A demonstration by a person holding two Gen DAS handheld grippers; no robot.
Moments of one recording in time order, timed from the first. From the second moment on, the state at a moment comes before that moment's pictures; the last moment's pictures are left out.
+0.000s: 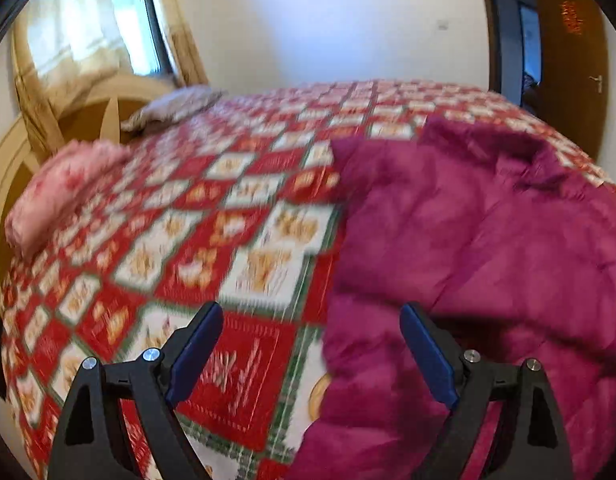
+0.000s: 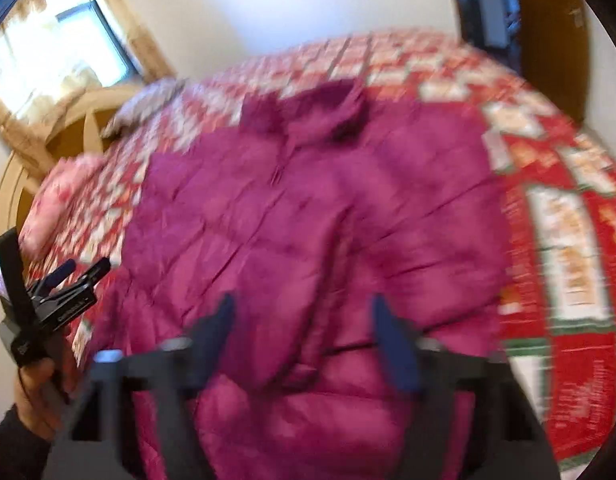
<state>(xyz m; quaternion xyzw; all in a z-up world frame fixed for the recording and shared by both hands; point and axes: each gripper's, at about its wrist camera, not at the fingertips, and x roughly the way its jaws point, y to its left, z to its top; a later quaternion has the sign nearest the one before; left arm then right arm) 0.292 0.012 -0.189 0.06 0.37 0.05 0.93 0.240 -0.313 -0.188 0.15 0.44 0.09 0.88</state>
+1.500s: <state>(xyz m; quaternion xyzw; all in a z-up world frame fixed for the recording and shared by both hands) 0.370 -0.096 -0.220 0.09 0.41 -0.05 0.91 0.273 -0.286 -0.220 0.05 0.40 0.01 0.92</state>
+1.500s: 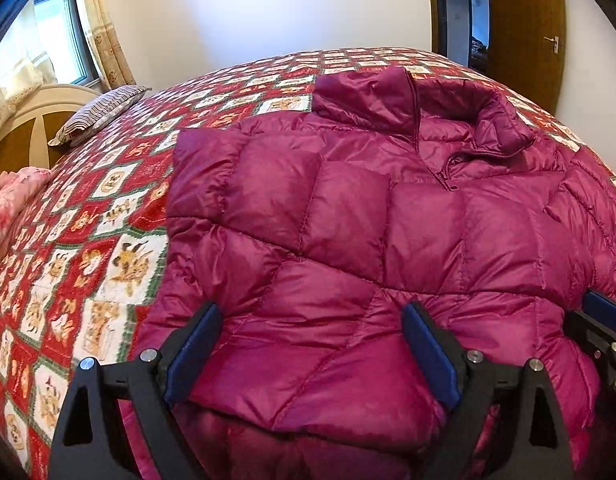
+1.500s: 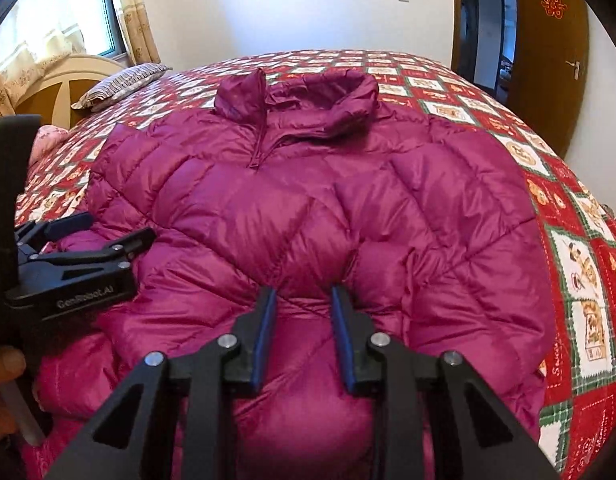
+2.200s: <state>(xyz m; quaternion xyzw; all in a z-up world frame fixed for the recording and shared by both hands) 0.487 -0.047 -0.201 0.08 0.43 0.02 0.90 0.319 -0.377 -0.162 0.08 0.34 -0.09 0.93</state>
